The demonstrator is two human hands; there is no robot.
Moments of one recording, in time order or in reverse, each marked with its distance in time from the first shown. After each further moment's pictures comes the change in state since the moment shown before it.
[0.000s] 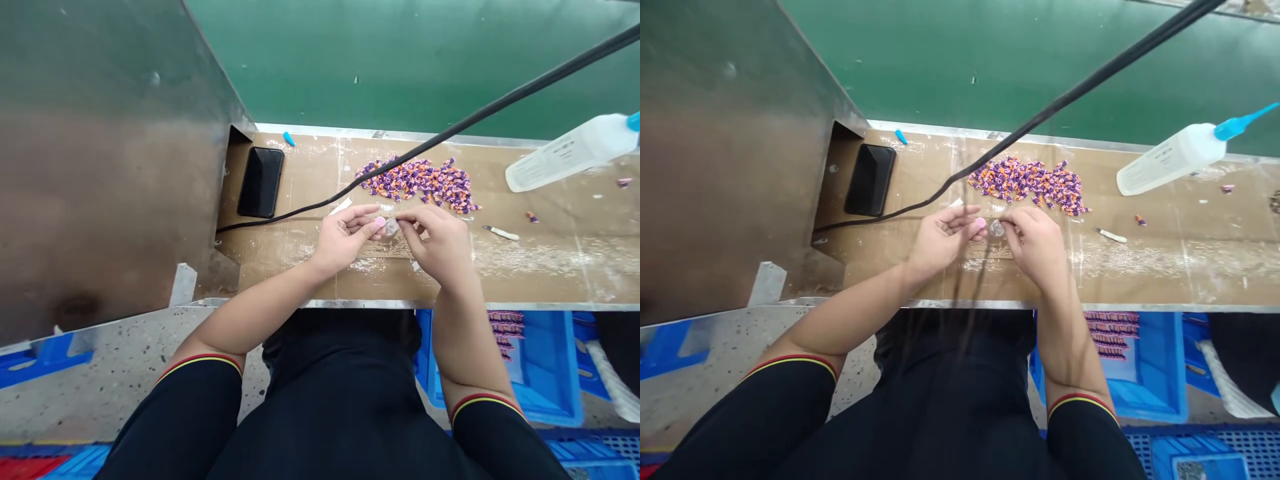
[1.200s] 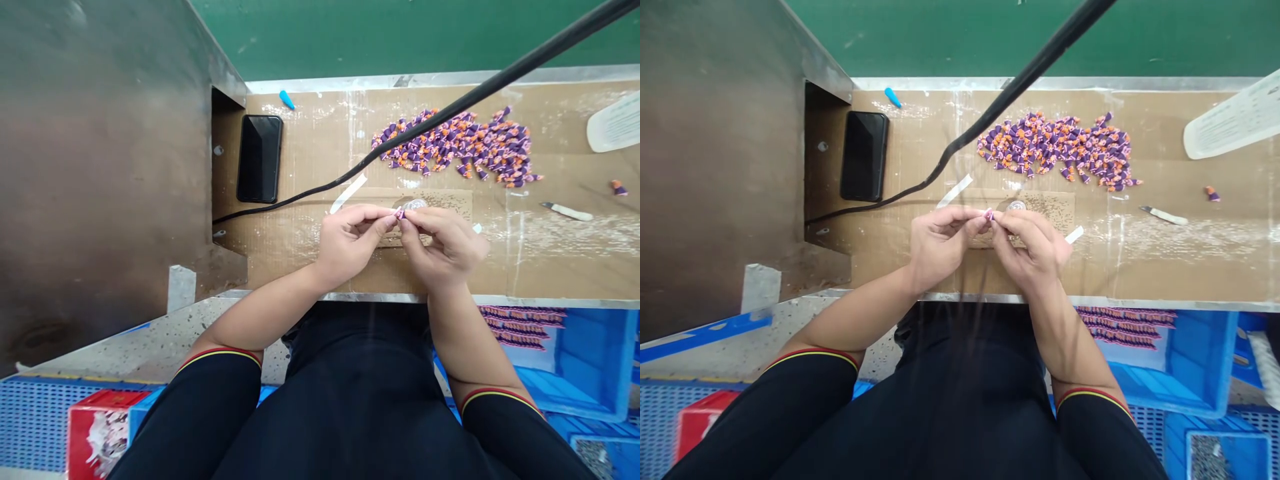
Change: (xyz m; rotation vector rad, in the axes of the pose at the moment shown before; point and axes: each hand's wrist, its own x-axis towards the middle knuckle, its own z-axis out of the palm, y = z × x) left_hand -0.022 0.000 -0.009 0.275 0.030 0.230; right_hand -0.029 -0.023 0.061 0.114 0.416 0.056
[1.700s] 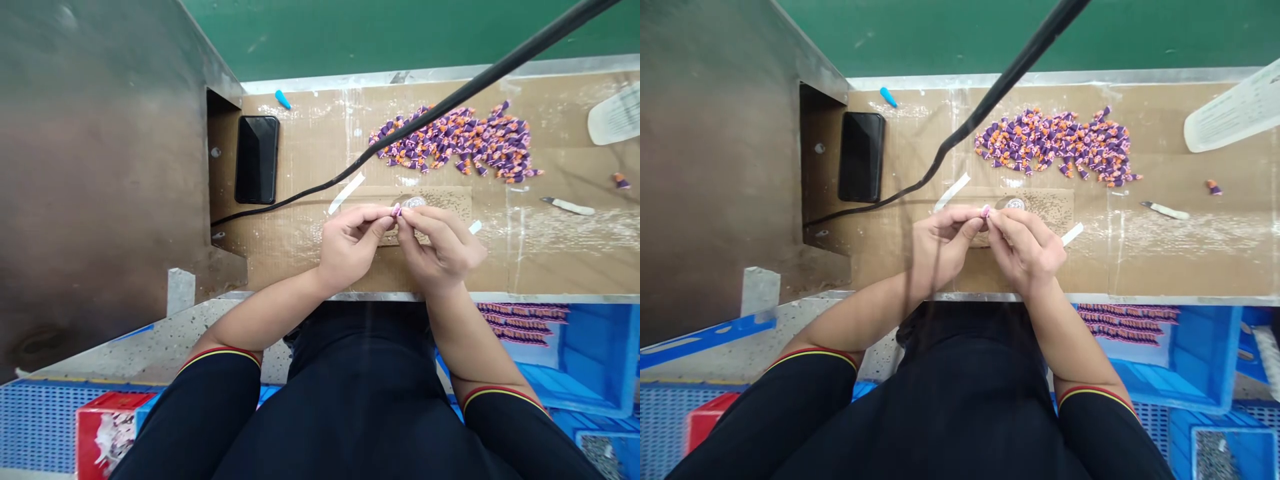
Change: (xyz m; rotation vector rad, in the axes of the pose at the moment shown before) left_hand -0.007 -0.016 0.005 -0.024 0.022 0.083; right_hand 0.000 -0.007 0.001 -0.021 0.135 -0.196
